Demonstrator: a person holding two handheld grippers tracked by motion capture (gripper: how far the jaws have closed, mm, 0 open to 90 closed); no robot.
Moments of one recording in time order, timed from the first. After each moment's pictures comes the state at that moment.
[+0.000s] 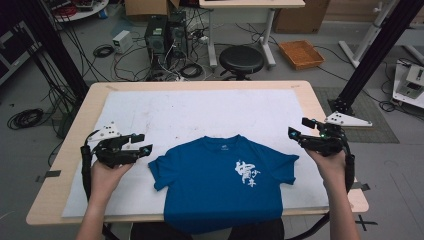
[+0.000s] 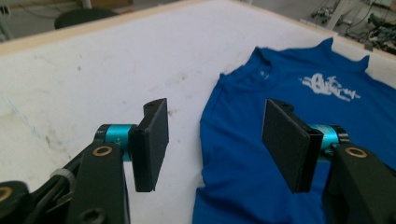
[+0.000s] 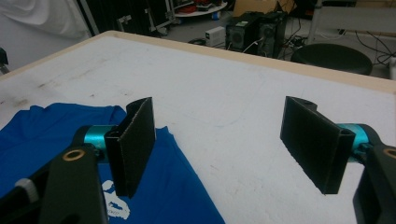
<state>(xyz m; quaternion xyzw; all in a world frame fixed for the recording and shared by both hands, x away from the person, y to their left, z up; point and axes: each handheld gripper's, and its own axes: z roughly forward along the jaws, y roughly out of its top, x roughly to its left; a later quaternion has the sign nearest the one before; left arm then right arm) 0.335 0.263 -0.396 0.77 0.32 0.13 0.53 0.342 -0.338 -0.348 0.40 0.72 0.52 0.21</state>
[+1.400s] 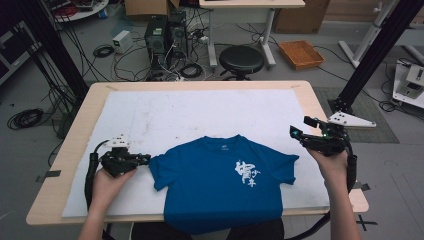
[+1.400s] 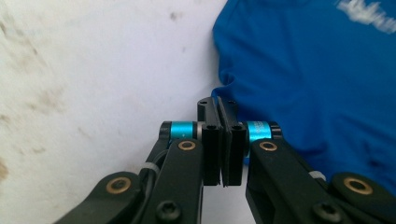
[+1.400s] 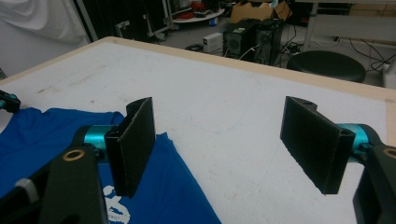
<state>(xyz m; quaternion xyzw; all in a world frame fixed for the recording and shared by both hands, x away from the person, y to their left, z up) 0.333 0.267 -0.427 0.80 0.37 0.08 0.47 0.337 -0.339 -0.342 0.40 0.72 0.53 0.22</state>
